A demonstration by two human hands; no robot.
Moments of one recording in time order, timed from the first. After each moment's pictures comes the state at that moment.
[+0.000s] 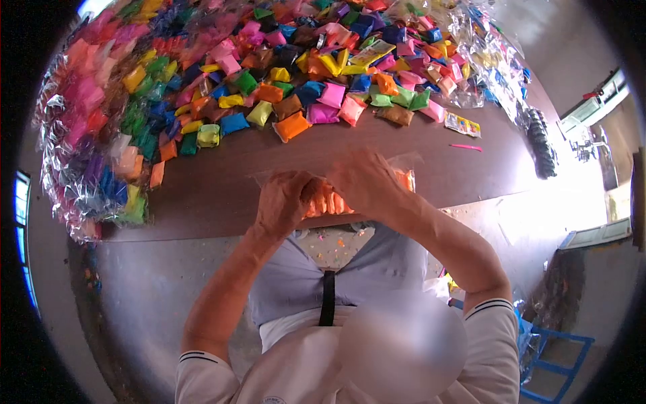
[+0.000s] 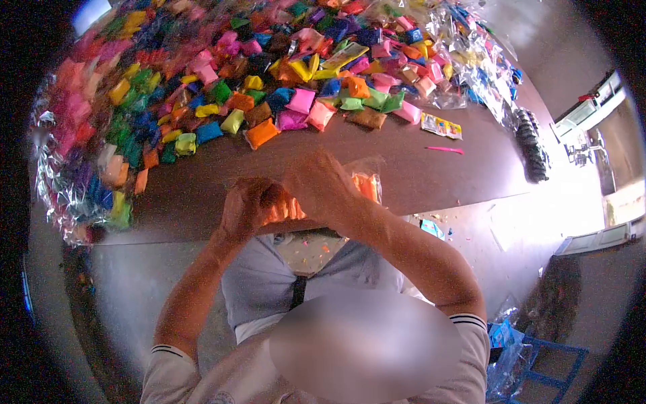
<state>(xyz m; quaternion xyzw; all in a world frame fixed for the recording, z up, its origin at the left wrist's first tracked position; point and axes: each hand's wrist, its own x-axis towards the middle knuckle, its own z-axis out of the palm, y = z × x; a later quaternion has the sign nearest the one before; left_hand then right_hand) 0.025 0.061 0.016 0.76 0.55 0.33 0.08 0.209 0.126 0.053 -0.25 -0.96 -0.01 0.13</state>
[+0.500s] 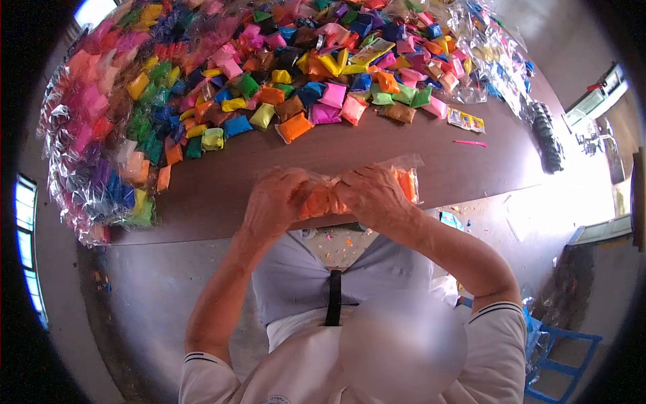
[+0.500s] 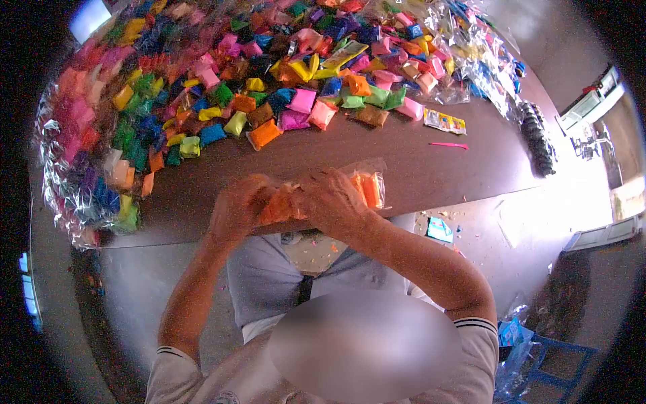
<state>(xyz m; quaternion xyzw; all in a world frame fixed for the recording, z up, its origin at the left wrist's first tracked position) 0.017 0.051 0.044 0.75 0.56 0.32 0.12 0.226 0.105 0.038 -0.22 -0.95 0.00 0.22</state>
